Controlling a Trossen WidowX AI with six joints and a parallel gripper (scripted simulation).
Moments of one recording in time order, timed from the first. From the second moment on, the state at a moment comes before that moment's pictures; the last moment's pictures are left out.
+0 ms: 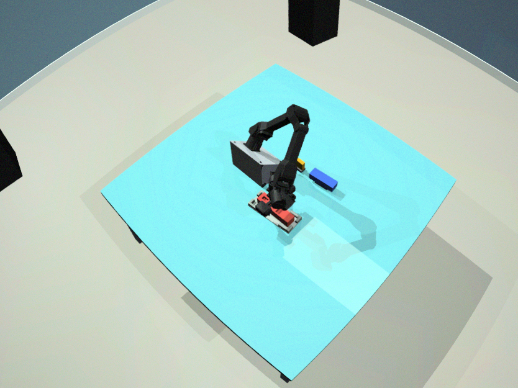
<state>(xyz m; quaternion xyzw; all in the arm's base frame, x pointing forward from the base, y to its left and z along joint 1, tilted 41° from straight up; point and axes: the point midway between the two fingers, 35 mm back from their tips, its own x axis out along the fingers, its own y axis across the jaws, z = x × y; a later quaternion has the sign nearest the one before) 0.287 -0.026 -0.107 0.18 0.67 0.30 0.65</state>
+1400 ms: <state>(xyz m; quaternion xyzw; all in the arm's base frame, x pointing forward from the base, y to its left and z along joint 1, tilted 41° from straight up) 0.330 0.065 0.093 0.14 0.65 0.33 0.67</state>
